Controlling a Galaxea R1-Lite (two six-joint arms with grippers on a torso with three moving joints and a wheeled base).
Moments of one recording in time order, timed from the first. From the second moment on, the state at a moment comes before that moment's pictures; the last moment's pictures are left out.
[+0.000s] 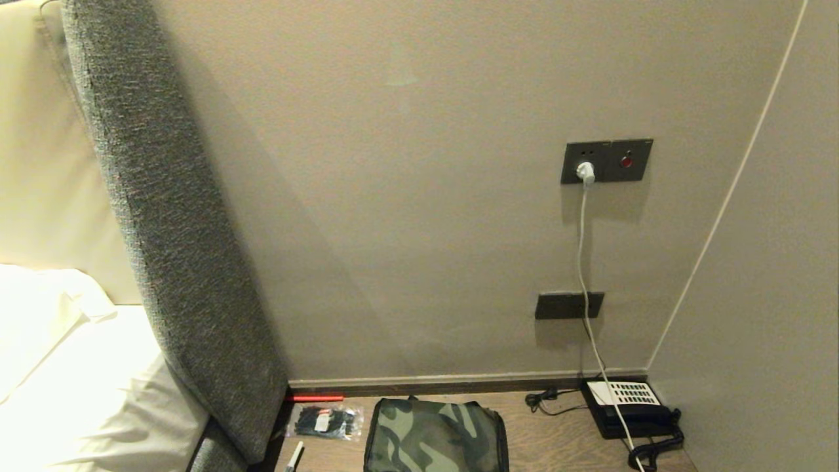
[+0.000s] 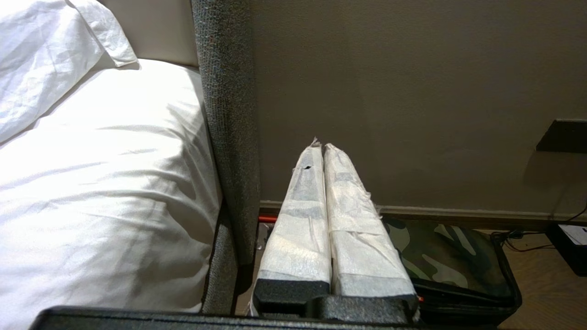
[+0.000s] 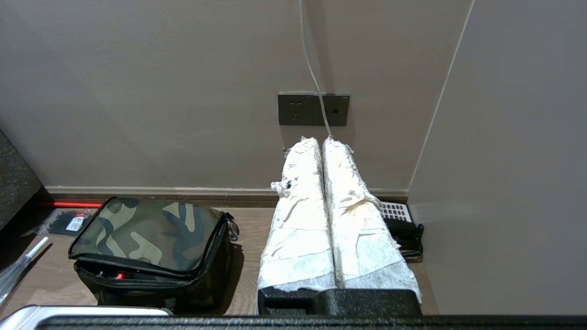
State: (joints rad) left arm 0.00 0.00 0.00 0.00 0.01 -0.01; right arm 0.00 0.00 0.00 0.00 0.01 -0.04
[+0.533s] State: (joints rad) left arm 0.00 0.00 0.00 0.00 0.01 -0.01; right arm 0.00 0.00 0.00 0.00 0.01 -0.04
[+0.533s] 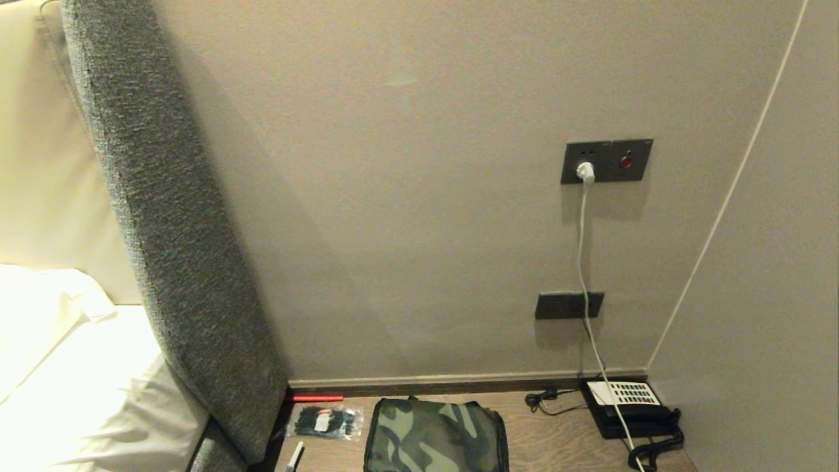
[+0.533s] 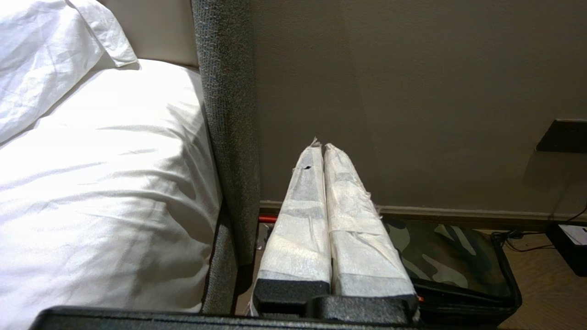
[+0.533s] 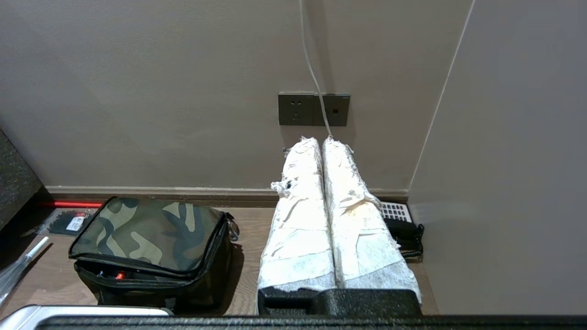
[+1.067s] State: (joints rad) left arm 0.00 0.00 0.00 0.00 0.01 -0.01; right arm 0.00 0.00 0.00 0.00 0.01 -0.04
